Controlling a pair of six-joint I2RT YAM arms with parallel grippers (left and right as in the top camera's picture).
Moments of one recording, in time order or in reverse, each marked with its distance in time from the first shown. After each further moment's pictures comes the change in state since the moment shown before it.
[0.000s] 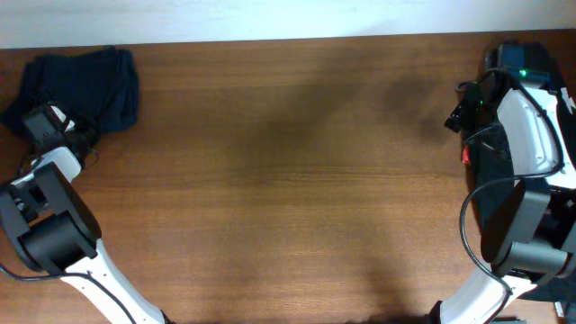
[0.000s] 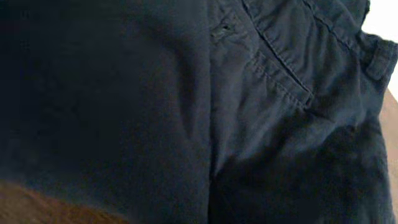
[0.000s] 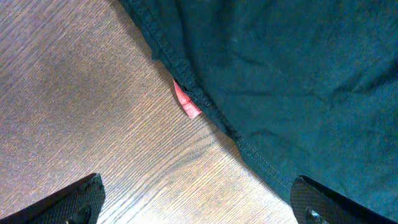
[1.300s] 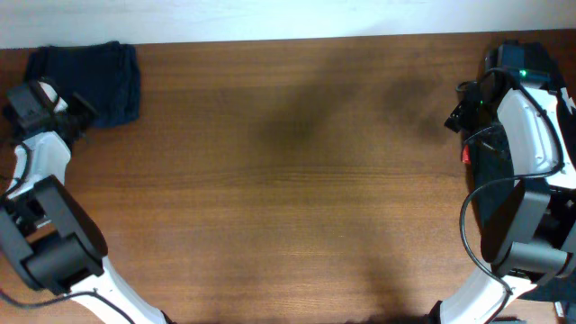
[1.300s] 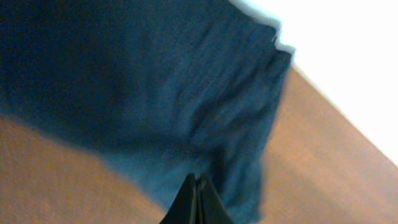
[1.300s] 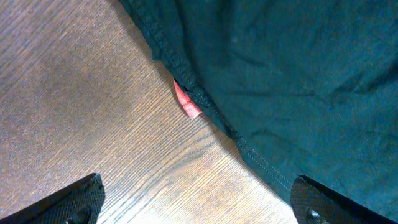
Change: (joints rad) left arm -0.033 -0.182 0.080 -0.239 -0.018 0.068; right arm 0.000 0.000 0.000 -0.001 0.000 0.000
